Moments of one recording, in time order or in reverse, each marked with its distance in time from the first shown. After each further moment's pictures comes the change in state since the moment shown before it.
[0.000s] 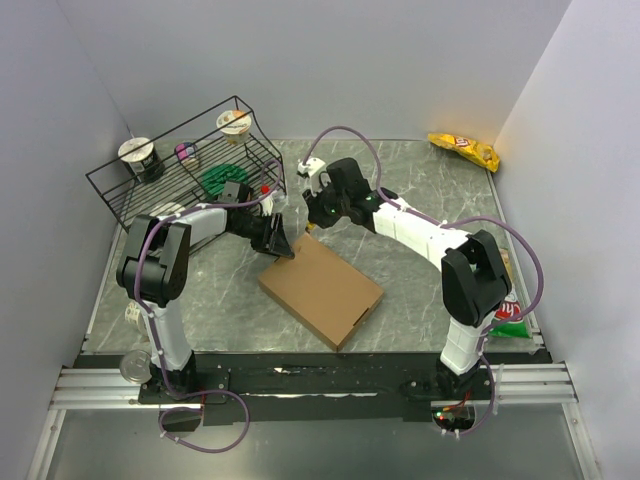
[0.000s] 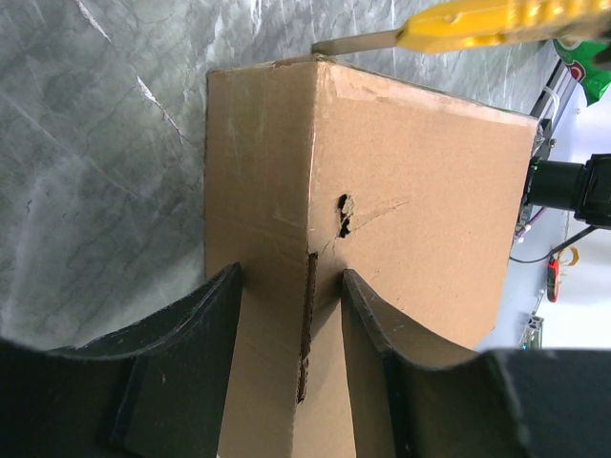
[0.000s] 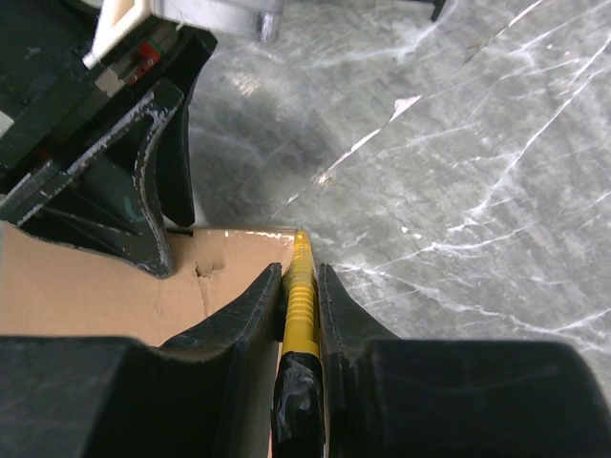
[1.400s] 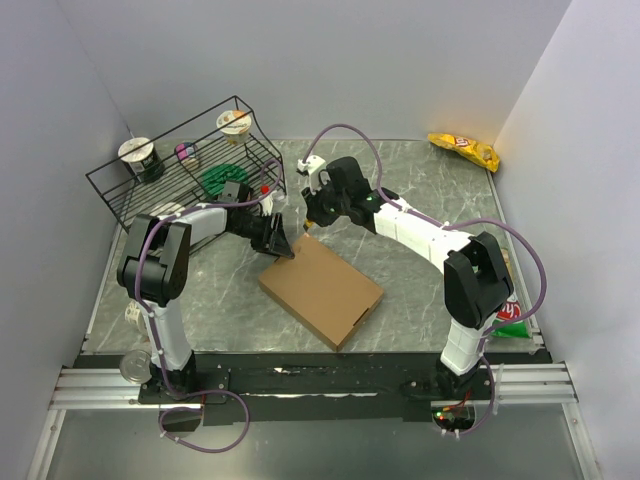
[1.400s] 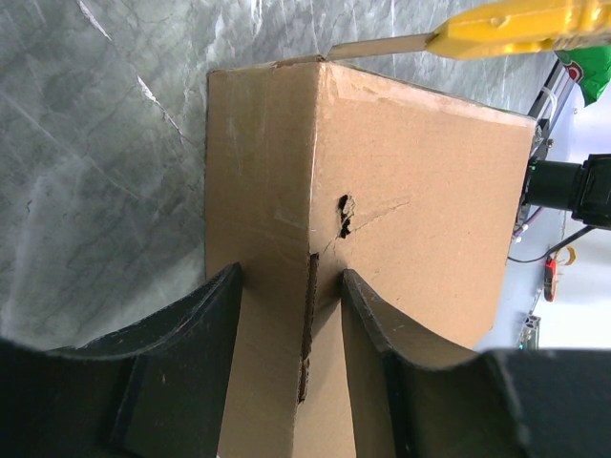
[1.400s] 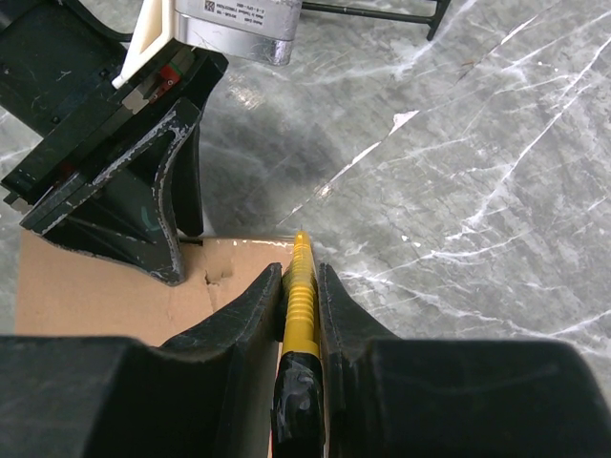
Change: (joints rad) left arm 0.002 0.005 0.004 -0.003 0.004 -0.001; right arm 0.008 -0.017 0.001 0.017 0.011 0.015
